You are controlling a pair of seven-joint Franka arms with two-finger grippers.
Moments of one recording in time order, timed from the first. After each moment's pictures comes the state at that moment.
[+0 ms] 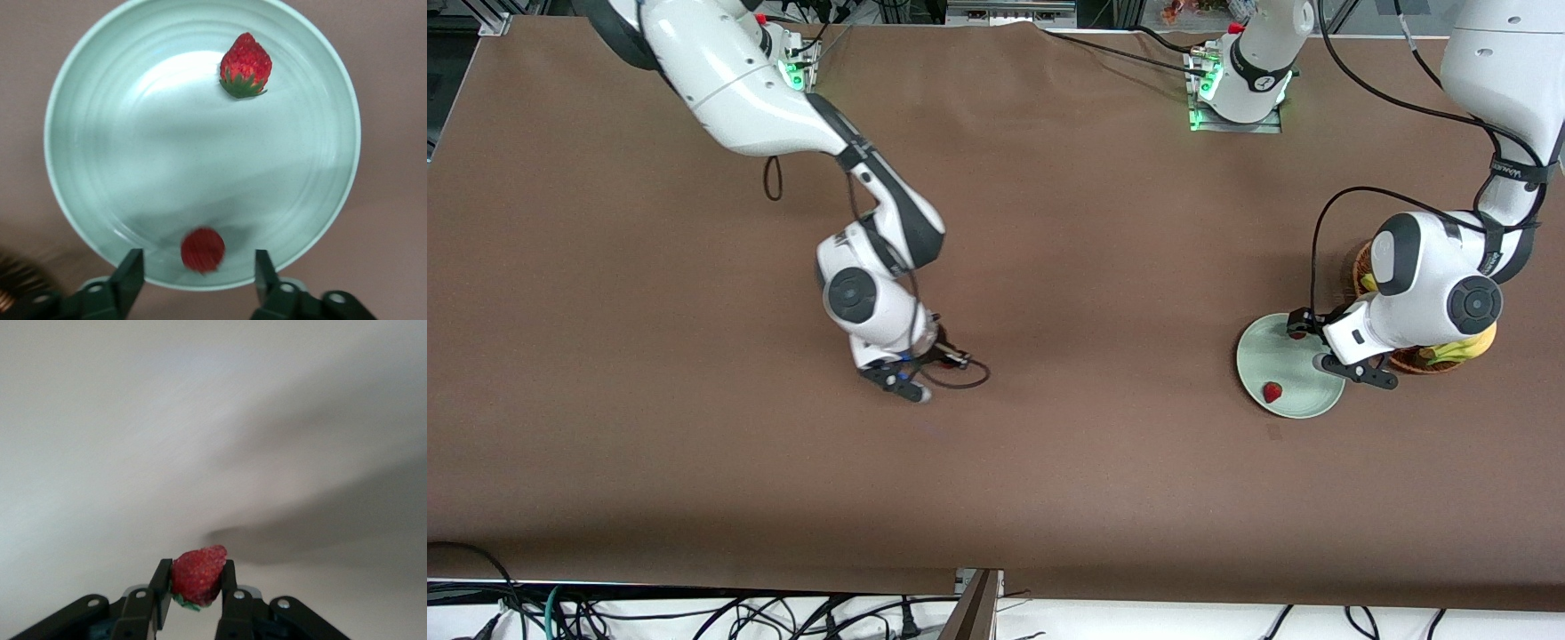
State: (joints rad) left arm 0.29 0.47 -0.21 -1.95 0.07 2.20 0.31; right arm 0.45 0.89 0.22 -1.38 0.08 2.43 0.99
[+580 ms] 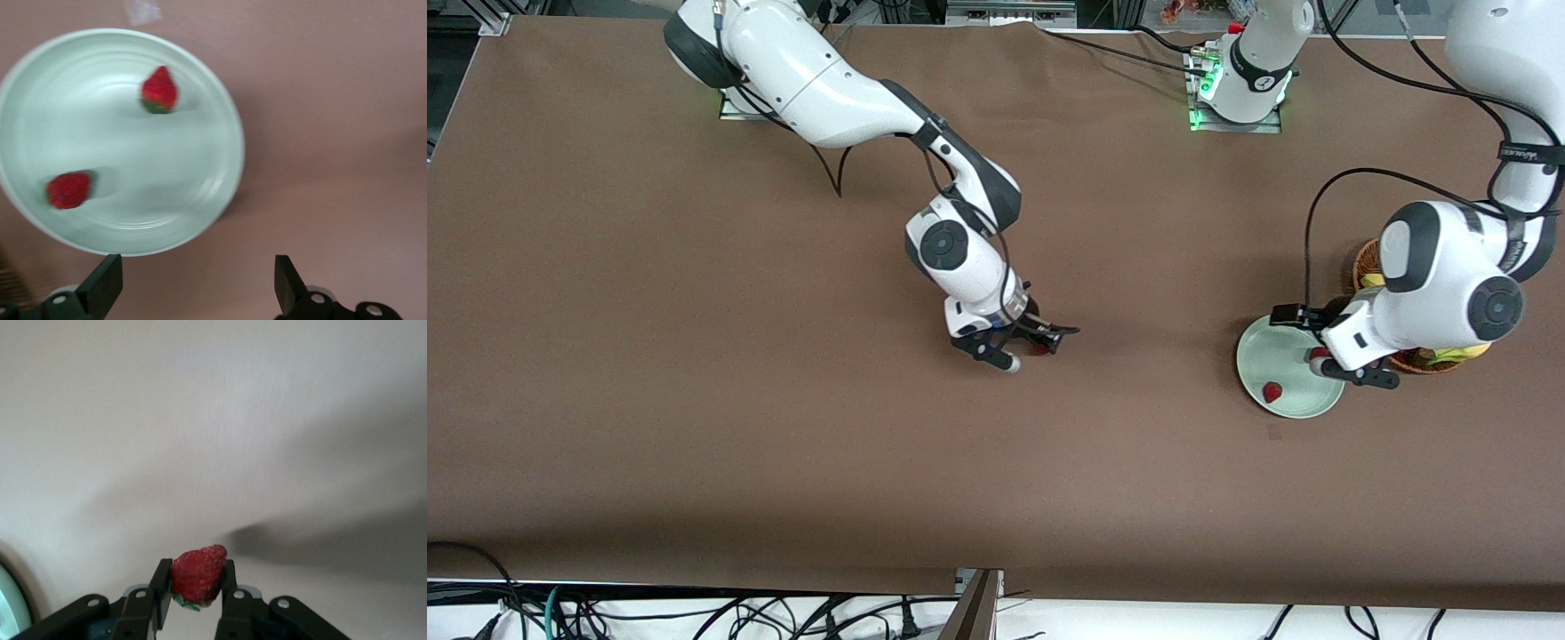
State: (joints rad) left arm 0.23 0.44 -0.28 -1.84 -0.02 2.01 0.08; right arm 0.61 1.03 0.26 -1.21 0.08 2.63 1.14
